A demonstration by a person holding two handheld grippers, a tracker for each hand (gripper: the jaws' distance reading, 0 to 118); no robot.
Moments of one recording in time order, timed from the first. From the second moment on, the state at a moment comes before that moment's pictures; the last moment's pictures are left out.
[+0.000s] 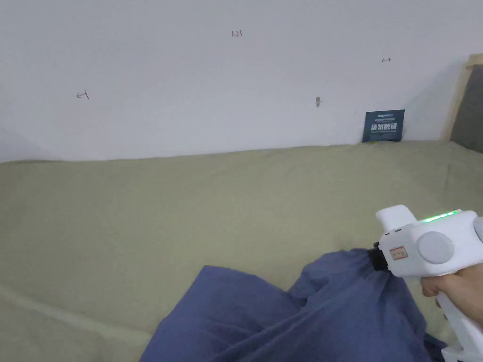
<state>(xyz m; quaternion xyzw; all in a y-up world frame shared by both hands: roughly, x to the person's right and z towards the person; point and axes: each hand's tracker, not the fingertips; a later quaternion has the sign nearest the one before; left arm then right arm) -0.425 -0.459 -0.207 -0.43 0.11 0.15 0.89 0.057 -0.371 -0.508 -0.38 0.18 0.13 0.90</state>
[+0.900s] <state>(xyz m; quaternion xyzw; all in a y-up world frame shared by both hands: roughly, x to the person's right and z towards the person) -0.376 -0.086 -0.294 -0.18 0.17 0.02 0.97 0.139 -0.066 -0.380 -0.10 0.11 0.02 0.99</state>
